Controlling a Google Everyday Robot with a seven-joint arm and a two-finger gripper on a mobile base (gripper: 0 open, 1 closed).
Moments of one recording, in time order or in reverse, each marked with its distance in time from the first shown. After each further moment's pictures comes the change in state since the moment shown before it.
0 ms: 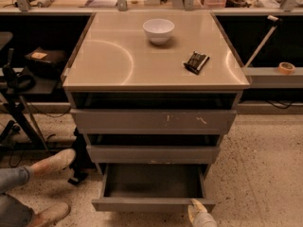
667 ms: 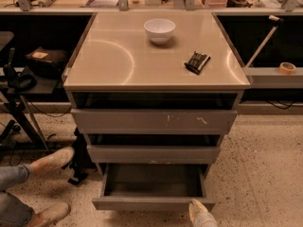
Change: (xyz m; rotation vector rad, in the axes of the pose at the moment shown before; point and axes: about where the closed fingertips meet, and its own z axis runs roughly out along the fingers) arm -0.001 -0.001 -0.001 0.000 0.000 0.000
